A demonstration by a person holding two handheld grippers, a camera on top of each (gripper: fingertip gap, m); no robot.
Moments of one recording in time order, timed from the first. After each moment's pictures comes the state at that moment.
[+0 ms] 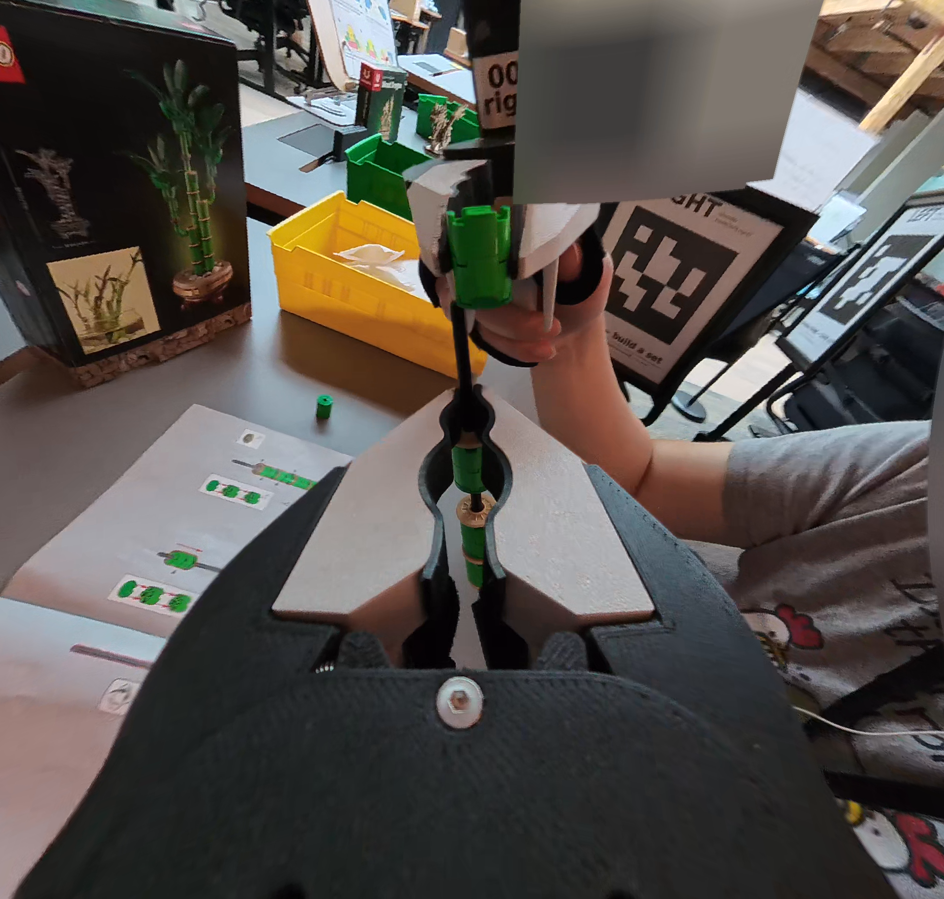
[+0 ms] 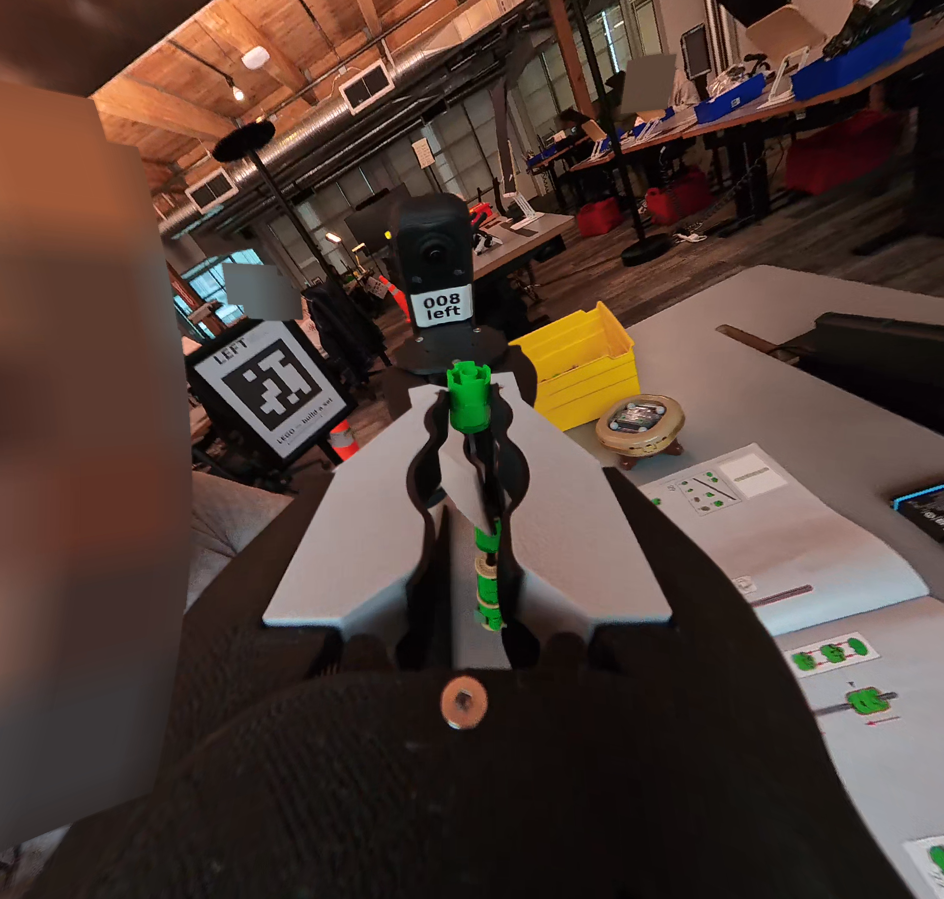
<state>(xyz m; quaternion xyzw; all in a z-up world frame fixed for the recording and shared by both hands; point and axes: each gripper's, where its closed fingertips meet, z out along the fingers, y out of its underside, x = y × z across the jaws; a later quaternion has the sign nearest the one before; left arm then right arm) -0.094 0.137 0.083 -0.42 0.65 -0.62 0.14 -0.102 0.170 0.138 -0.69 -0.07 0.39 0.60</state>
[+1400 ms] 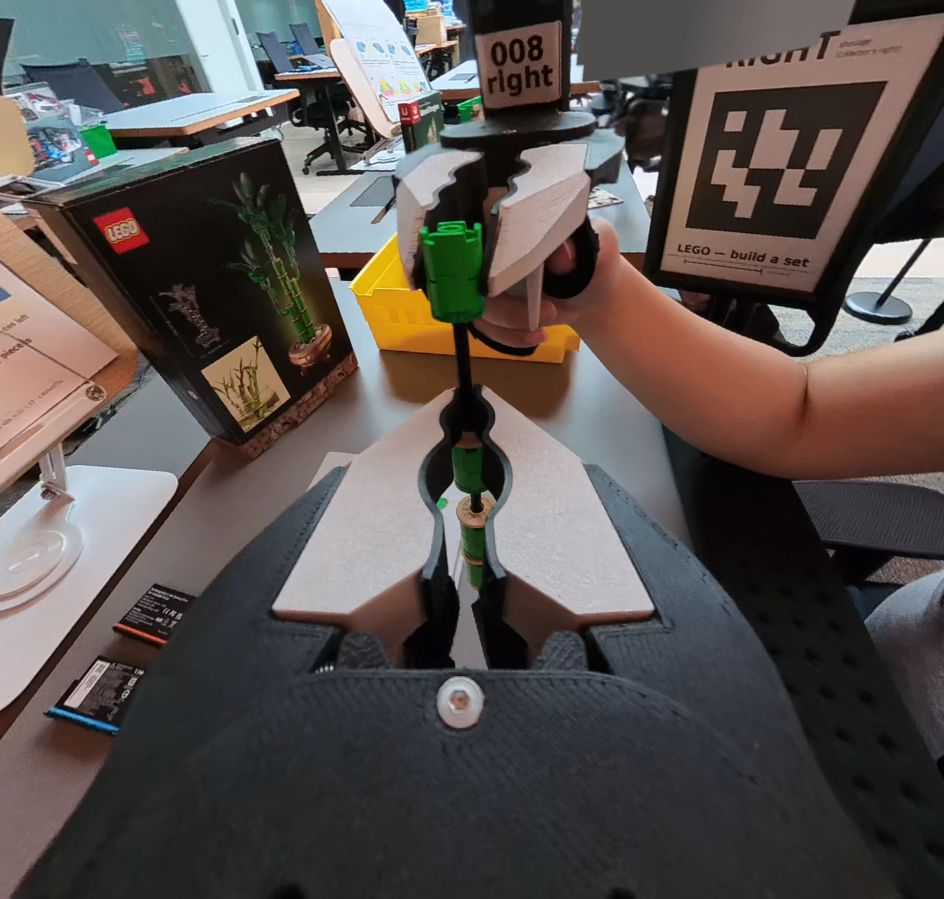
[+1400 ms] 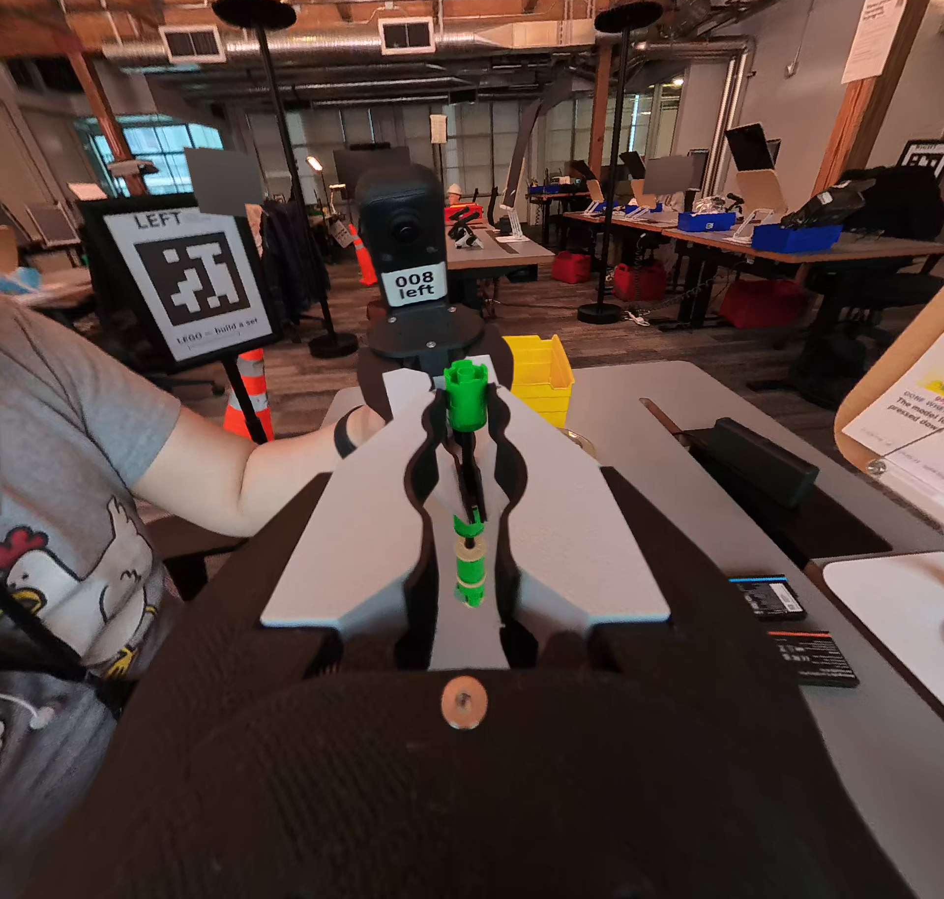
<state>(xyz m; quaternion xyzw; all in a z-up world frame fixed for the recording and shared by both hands) -0.080 0.144 0.065 -0.32 0.71 -0.55 0.29 -0.097 0.168 0.119 -0.66 -0.22 0.26 0.67</state>
